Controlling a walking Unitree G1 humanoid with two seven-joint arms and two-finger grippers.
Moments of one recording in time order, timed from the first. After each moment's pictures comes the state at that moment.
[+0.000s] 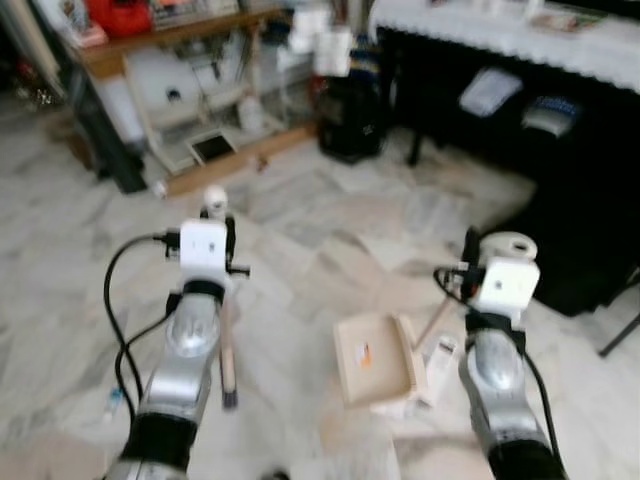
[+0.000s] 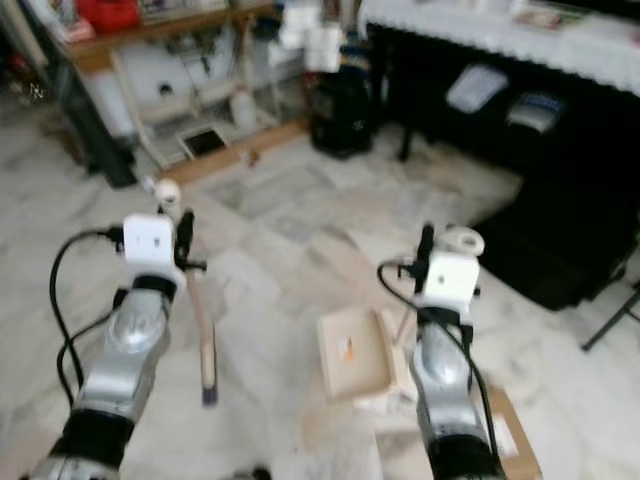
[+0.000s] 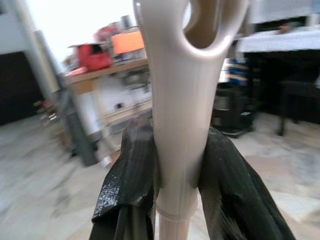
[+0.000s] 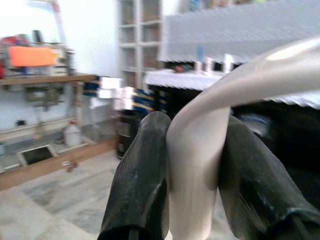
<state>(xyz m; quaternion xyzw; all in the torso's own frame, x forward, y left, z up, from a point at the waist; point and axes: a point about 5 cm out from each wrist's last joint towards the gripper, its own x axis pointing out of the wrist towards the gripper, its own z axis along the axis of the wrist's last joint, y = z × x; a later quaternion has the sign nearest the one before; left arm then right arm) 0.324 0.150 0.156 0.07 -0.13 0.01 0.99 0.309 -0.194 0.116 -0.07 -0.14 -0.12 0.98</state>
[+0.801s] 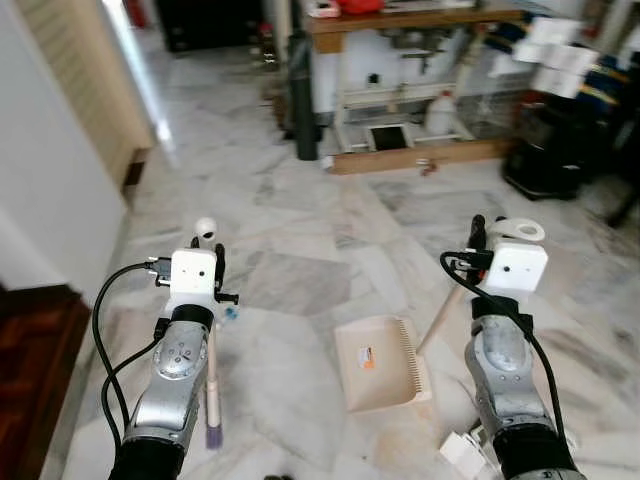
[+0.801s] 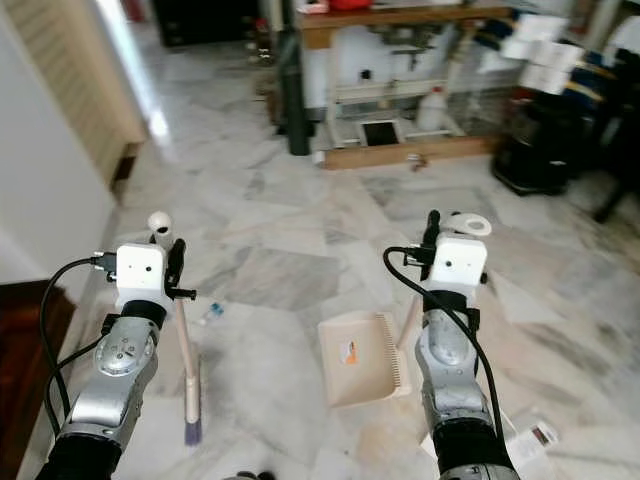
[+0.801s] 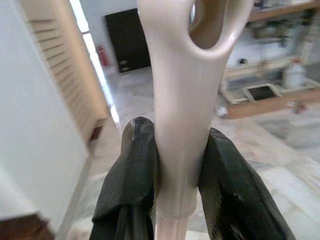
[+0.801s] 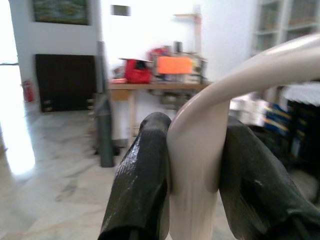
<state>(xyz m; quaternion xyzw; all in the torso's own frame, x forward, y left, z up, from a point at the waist) 0.309 0.169 0.129 0.09 -0.09 0.02 0.99 0.319 -0.199 0.130 -0.06 -0.15 -0.12 0.98</state>
